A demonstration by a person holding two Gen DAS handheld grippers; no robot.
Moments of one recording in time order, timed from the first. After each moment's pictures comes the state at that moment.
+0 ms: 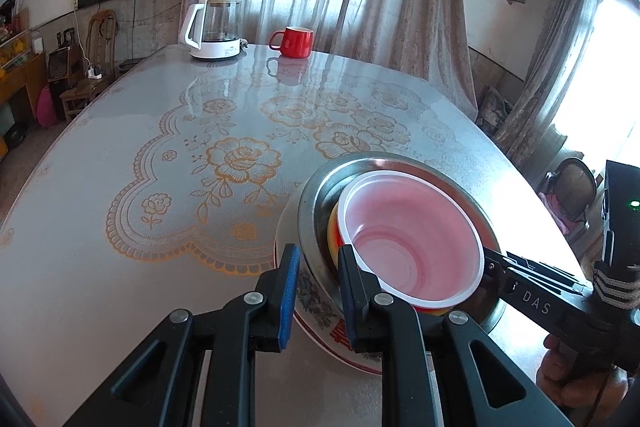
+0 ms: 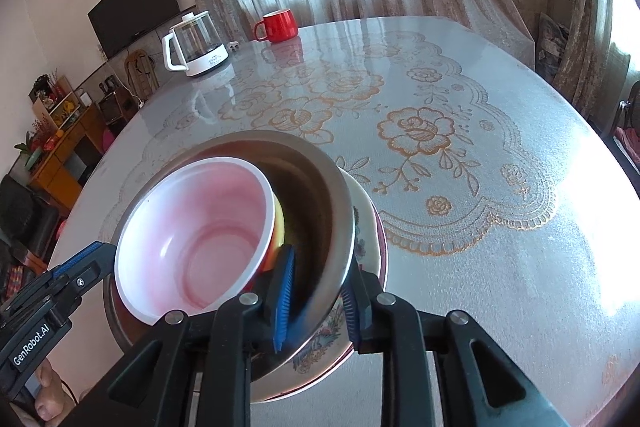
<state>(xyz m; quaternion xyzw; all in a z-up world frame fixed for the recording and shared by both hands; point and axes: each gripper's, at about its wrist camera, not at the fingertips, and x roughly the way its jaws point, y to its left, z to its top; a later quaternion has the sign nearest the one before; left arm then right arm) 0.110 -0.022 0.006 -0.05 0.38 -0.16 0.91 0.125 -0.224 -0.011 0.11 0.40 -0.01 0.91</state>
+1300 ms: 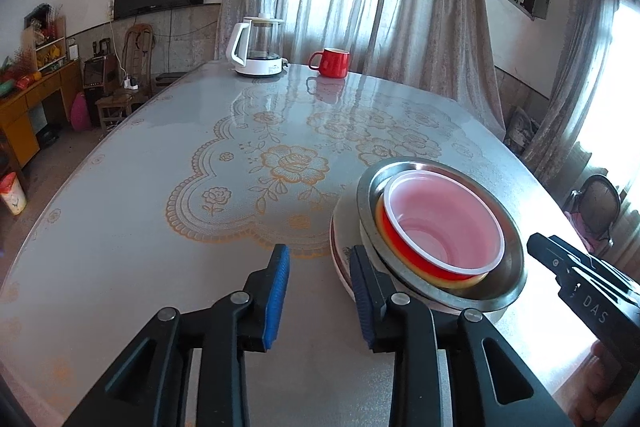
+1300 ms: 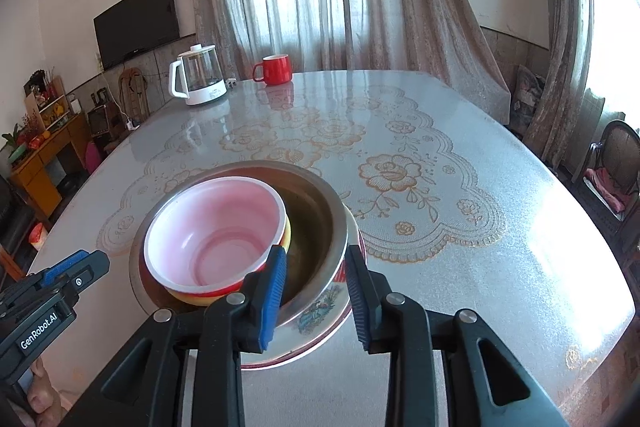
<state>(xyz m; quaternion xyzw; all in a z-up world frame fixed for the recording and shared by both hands) 0.073 0.007 0.006 -0.05 0.34 -0.10 0.93 0.070 -0.197 0.020 0.05 0.32 -0.06 0.94</state>
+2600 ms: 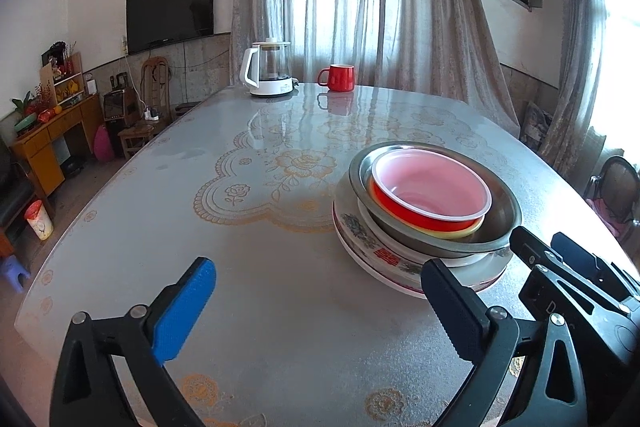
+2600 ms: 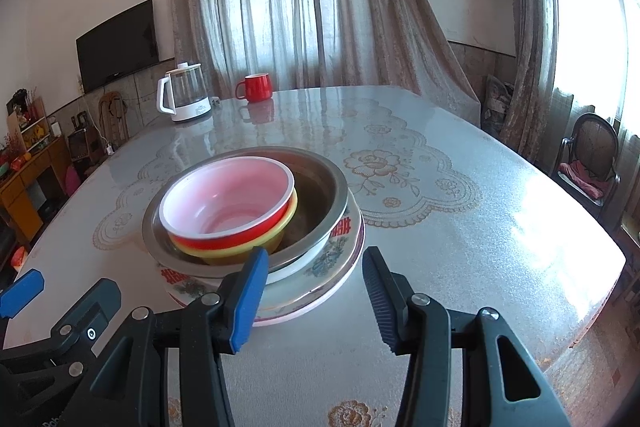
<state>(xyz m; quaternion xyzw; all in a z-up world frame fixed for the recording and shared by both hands) 0.021 -0.007 -0.002 0.00 0.30 -0.06 0.95 0.027 -0.167 0.000 0.06 0.28 -0.12 0.95</state>
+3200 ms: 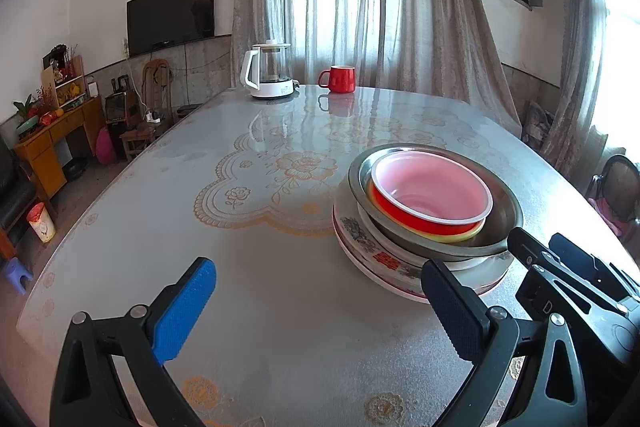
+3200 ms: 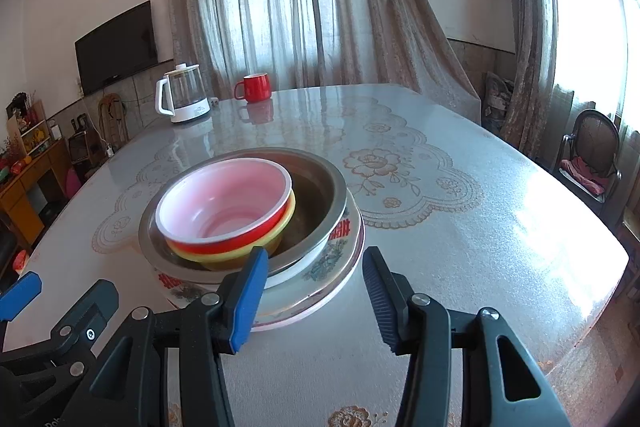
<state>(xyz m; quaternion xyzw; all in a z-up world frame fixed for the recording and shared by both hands) 0.024 -0.009 -0.001 0.00 0.30 -0.06 0.95 0.032 -0.170 -0.002 0.07 0.28 -0.11 0.95</state>
